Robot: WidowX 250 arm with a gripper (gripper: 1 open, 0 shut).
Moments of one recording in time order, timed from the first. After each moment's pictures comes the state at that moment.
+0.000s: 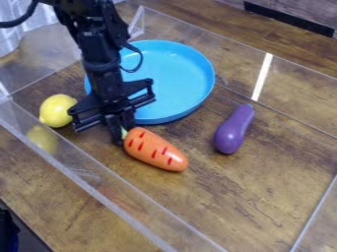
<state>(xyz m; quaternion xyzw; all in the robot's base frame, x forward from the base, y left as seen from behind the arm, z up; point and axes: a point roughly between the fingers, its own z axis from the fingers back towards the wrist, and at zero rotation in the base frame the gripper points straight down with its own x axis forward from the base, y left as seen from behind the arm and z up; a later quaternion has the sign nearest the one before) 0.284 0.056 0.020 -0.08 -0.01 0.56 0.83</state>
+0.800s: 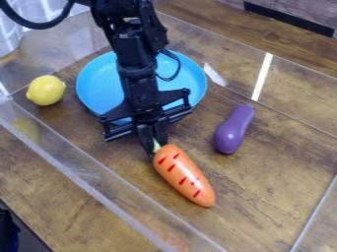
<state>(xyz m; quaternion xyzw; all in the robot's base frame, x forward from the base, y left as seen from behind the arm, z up) 0.289 0.007 0.030 -0.10 0.02 0.51 0.85</state>
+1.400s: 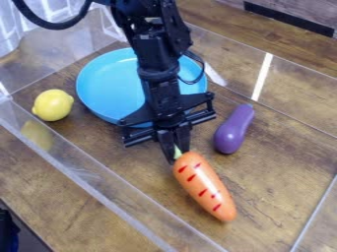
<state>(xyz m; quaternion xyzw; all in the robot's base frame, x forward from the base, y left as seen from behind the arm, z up) 0.291 -0.021 0.039 -0.11 0.02 0.49 0.87</state>
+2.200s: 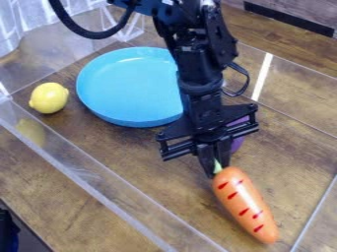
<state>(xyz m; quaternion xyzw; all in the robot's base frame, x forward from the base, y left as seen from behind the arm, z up) 0.305 -0.057 0.042 -0.13 0.00 0.46 0.88</state>
